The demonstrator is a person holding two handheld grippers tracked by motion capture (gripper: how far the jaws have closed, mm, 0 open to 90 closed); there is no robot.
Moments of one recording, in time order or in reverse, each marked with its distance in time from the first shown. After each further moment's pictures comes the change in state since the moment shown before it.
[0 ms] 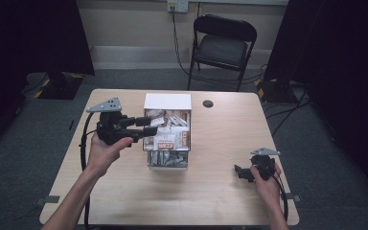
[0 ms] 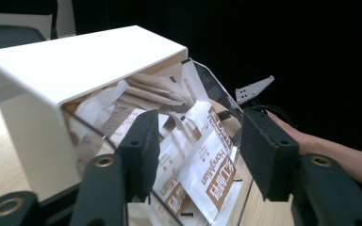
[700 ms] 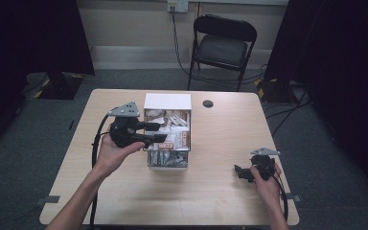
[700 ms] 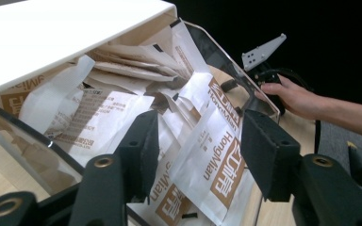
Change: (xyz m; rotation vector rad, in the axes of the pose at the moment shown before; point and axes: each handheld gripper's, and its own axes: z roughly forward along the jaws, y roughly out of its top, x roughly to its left) left arm -0.005 -0.002 0.025 0.137 -0.001 0.082; right arm 0.000 0.000 0.000 0.000 0.000 0.000
